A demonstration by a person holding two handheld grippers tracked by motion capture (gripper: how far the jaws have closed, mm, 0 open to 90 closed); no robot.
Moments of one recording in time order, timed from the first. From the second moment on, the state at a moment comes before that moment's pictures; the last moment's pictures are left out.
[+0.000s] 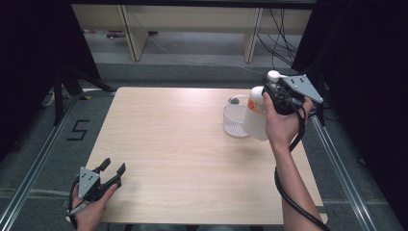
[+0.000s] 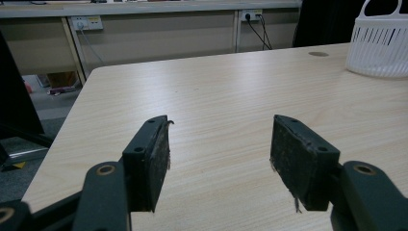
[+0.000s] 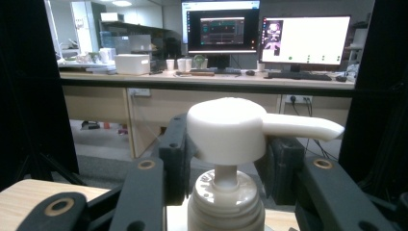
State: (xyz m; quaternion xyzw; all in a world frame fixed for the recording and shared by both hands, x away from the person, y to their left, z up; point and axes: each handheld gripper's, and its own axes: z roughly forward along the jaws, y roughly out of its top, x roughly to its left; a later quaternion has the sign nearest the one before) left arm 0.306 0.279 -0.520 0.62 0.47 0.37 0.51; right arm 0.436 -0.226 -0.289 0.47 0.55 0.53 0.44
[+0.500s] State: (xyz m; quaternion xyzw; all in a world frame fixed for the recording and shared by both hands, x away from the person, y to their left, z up) left arm 0.306 0.279 -0.520 0.62 0.47 0.37 0.51; right arm 0.448 -0.222 -0.281 0.47 0.55 0.54 0.44
